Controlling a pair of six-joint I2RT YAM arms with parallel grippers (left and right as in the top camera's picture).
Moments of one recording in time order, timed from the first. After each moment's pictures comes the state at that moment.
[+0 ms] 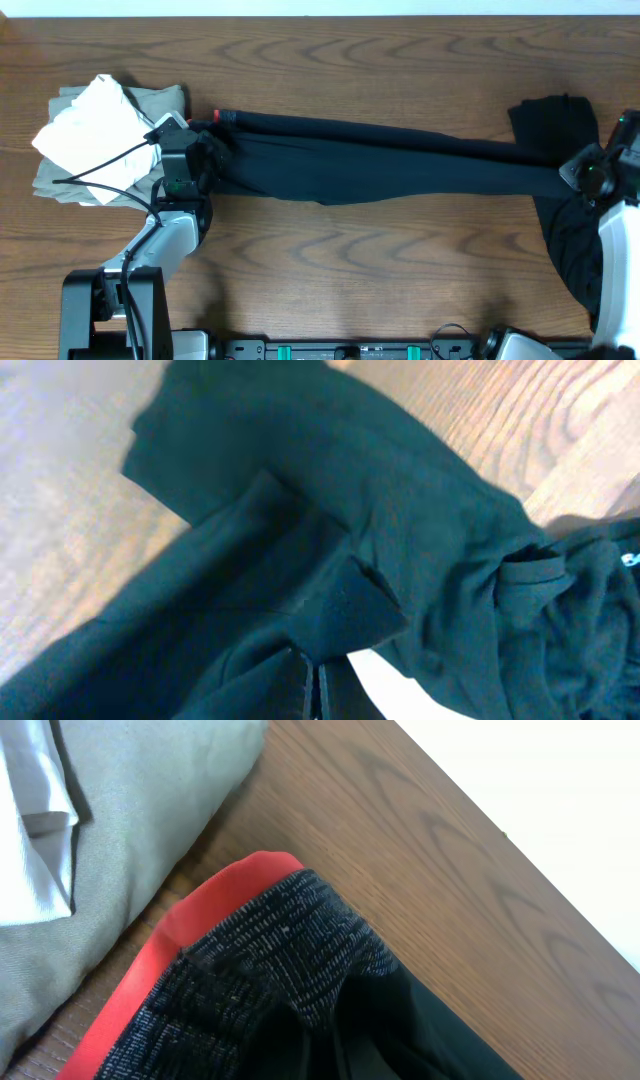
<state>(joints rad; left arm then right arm) 0.01 1.53 0.60 0.36 -0.02 -0.71 -0.39 1.35 1.07 -0.76 0.16 0.50</state>
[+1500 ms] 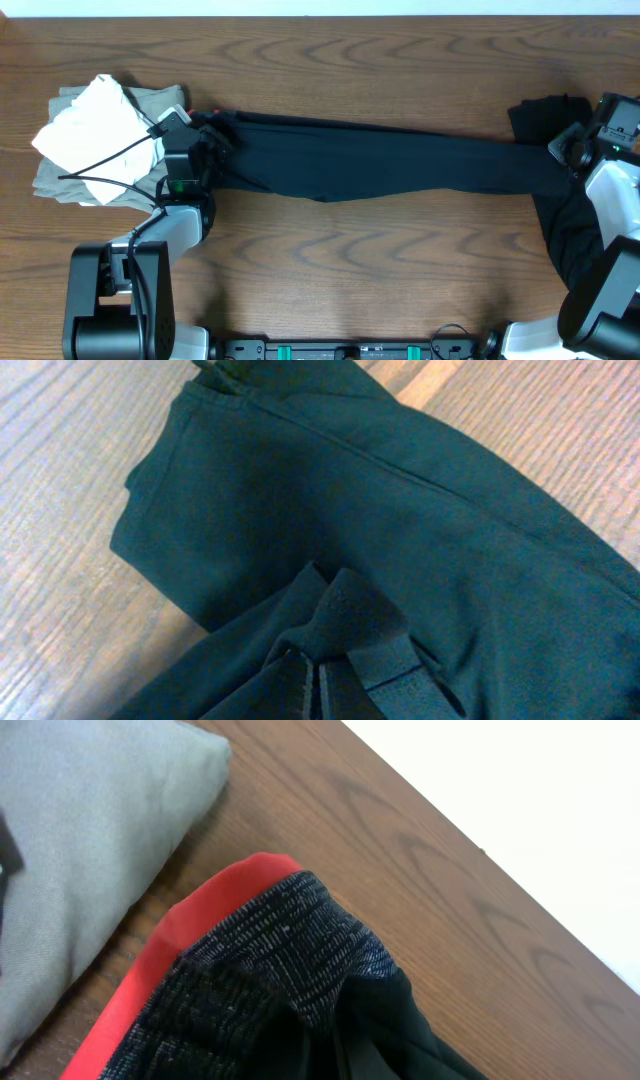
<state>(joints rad) 0.01 1.63 0.60 0.55 -0.01 -0.69 -0.39 1.66 1.07 -0.39 0.13 0.51</state>
